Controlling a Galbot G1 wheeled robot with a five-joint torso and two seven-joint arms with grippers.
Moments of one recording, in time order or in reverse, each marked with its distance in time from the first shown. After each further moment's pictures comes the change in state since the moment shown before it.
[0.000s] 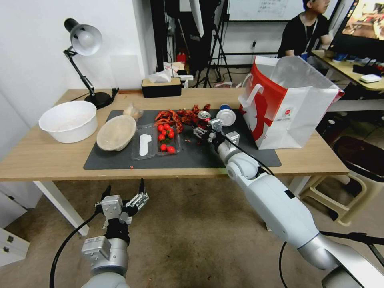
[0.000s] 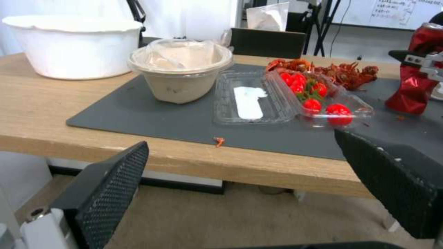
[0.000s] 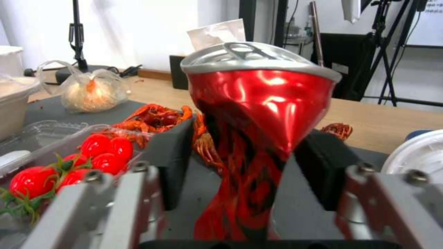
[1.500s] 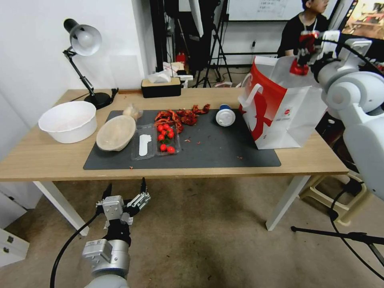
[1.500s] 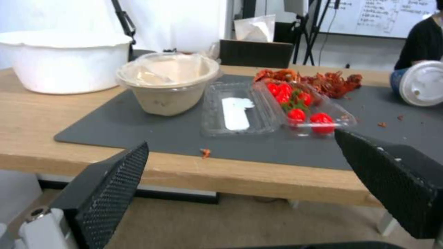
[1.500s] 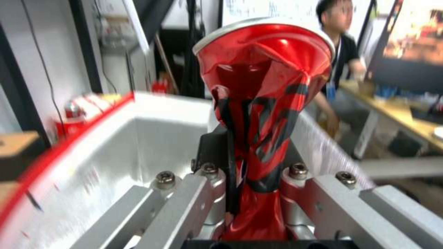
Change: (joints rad) left arm 0.009 0.013 0.018 -0.002 0.022 -0.039 0.016; right arm 0.274 -0.392 0.320 0.218 0.406 -0.618 0.336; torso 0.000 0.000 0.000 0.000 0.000
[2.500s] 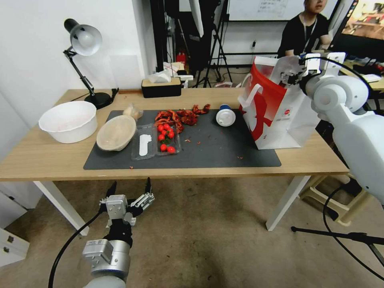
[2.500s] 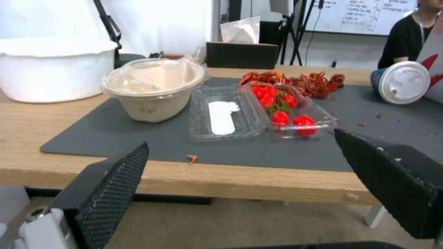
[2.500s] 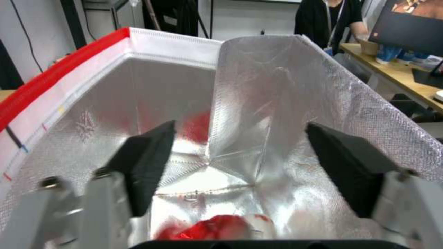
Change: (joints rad) left arm 0.018 0.006 -0.001 -0.039 0.010 0.028 0.042; right arm 0.020 0.011 -0.079 -0.013 0.078 -0.078 0.118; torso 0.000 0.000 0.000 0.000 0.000
